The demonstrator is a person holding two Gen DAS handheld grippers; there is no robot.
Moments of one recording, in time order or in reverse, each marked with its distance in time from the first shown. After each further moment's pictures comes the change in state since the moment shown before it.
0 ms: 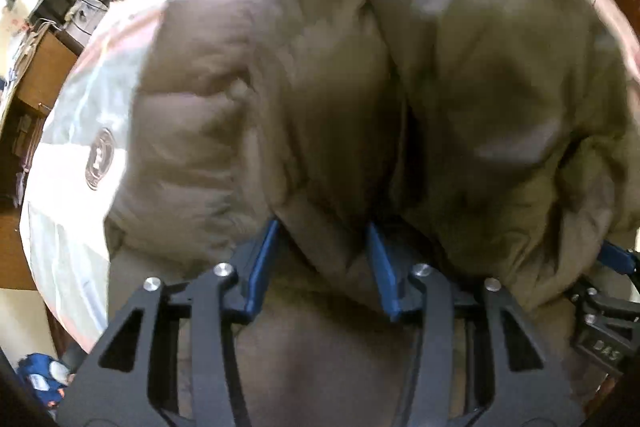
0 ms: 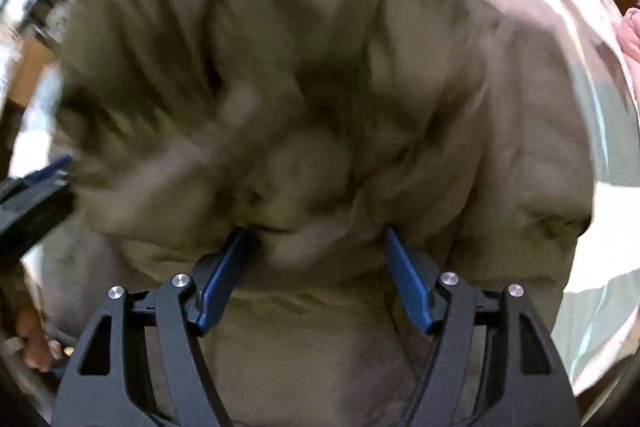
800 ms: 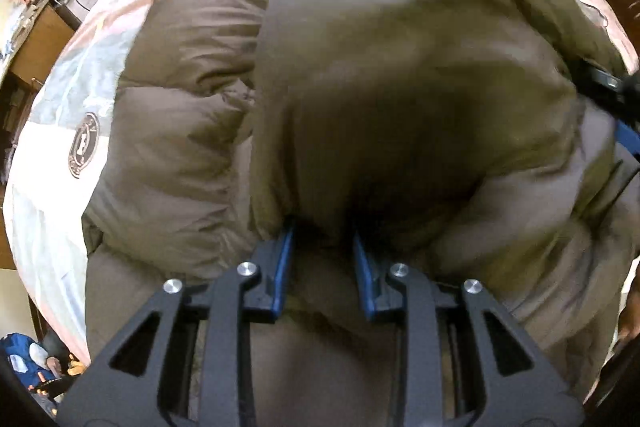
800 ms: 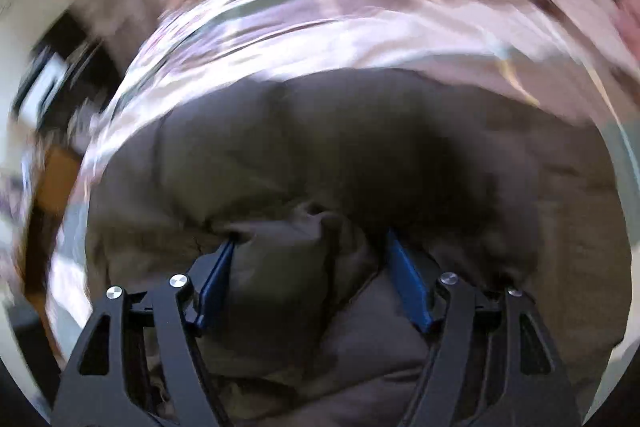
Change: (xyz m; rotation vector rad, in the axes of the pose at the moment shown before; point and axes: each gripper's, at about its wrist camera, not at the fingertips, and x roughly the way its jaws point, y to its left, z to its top) left arm 0.008 0.004 0.010 -0.082 0.021 -0.059; right arm -0.022 -0.032 0.092 0.247 -0.348 0.202
